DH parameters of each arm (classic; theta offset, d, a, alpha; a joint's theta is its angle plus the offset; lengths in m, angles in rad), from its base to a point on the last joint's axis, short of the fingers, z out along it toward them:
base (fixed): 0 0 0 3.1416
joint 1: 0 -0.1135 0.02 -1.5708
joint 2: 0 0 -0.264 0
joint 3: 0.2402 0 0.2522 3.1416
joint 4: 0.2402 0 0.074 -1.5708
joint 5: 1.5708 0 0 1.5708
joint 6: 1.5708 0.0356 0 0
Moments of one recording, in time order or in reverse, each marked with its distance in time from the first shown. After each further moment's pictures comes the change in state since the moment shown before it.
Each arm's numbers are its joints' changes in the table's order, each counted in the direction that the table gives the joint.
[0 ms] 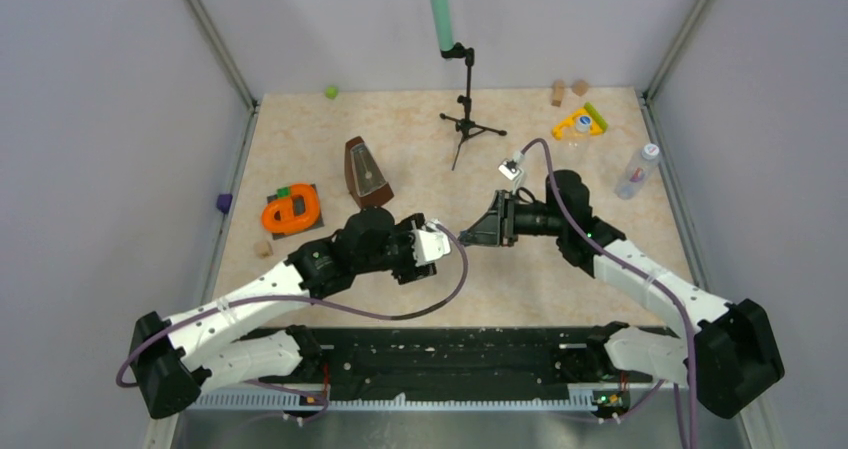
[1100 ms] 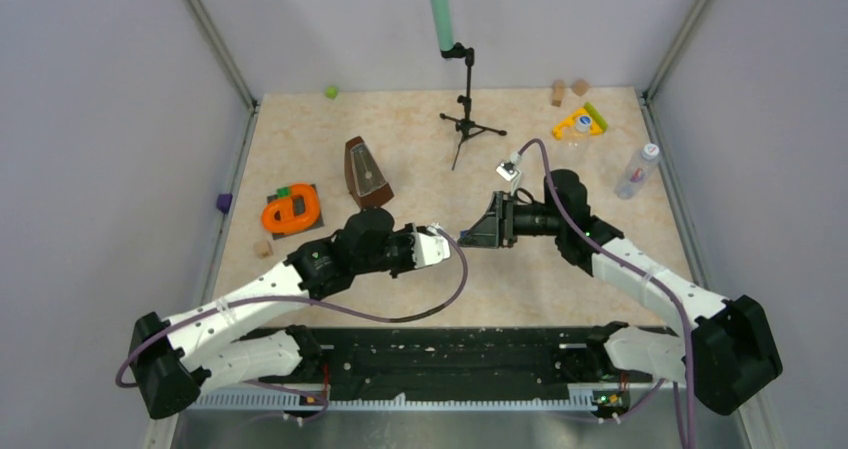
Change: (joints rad) left arm 0.000 0.000 -0.001 0.001 0.001 0.043; right arm 0.000 -0.014 0.002 0.001 -0.040 -0.011
